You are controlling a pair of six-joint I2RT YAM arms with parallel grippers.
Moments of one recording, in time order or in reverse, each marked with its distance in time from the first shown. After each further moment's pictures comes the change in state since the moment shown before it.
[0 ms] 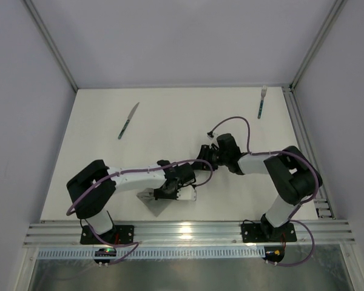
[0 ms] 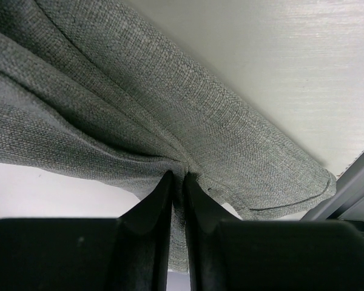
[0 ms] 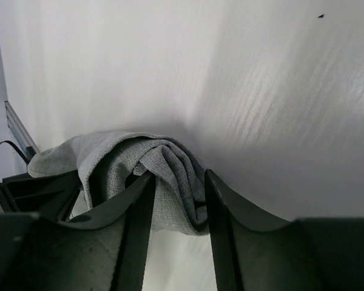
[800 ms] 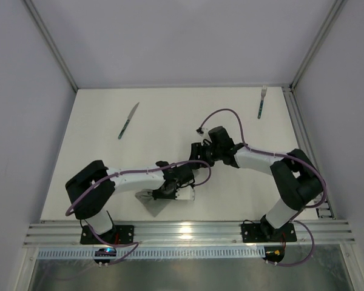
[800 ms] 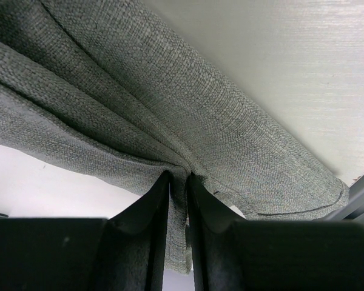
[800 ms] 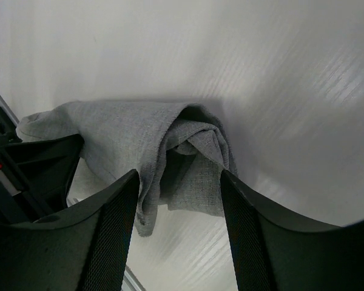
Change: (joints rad) left arm 0.002 -0.011 -0.031 0.025 -0.045 -0.008; right arm 0.076 -0.096 0.184 -0.364 0.045 -0.209
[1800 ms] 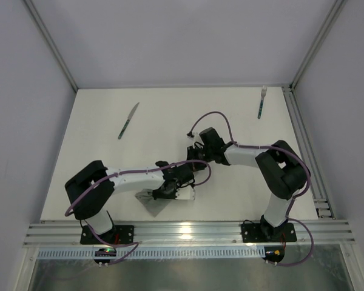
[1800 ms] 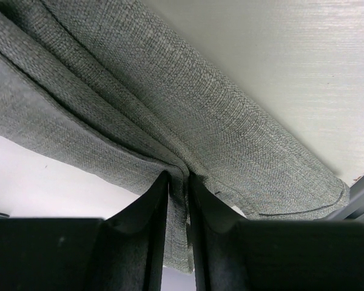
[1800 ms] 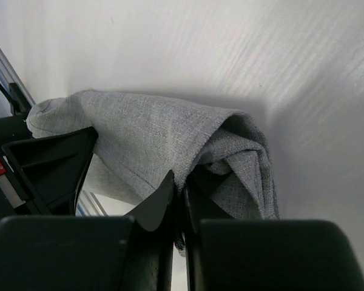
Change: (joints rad) left arm -0.001 -0.002 0.000 0.002 0.000 0.000; right arm 0.048 0.166 0.082 0.002 -0.117 0.011
